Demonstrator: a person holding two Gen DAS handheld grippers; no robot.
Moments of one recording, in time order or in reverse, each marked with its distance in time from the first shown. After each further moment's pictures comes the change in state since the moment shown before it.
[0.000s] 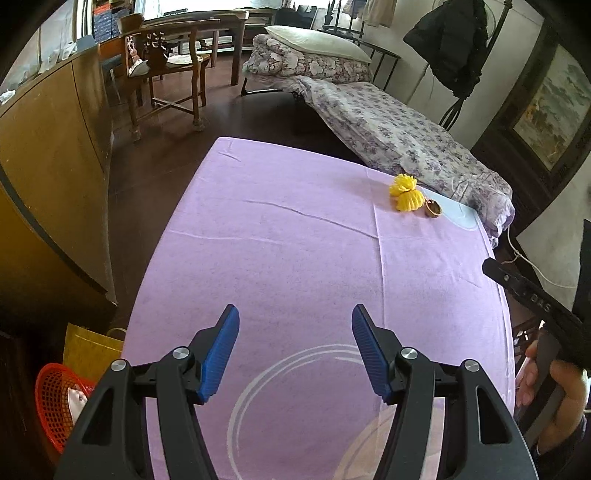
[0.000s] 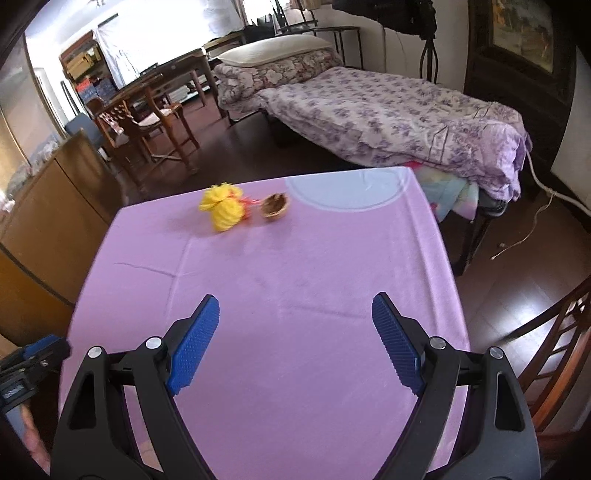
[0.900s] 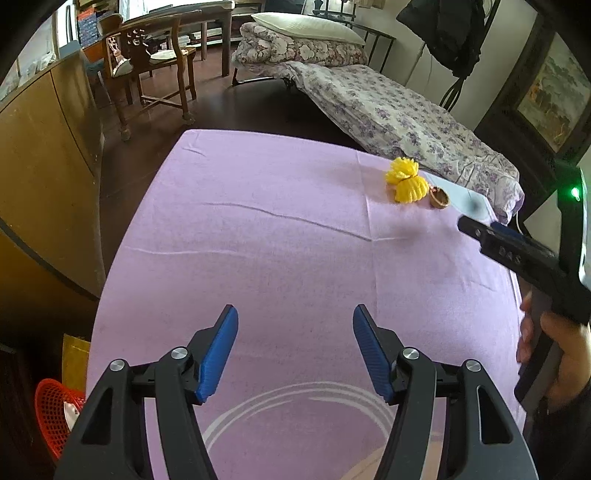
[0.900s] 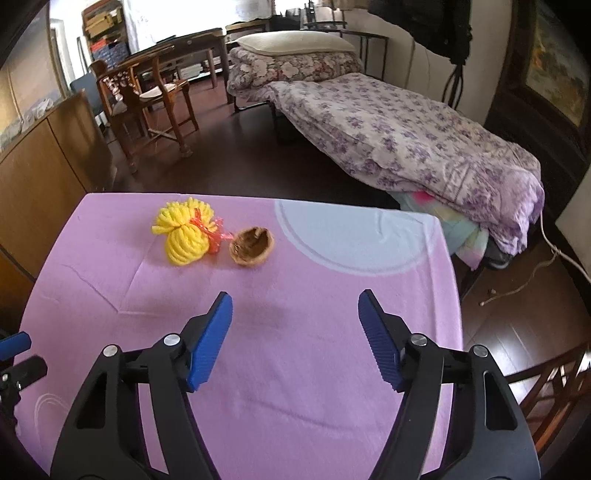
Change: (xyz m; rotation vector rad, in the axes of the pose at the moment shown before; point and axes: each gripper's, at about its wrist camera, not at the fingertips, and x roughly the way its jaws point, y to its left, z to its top) left arm 0.046 -0.026 0.016 0.047 0.056 0.027; right arm 0.067 0.012 0.044 -0.170 0.008 -0.047
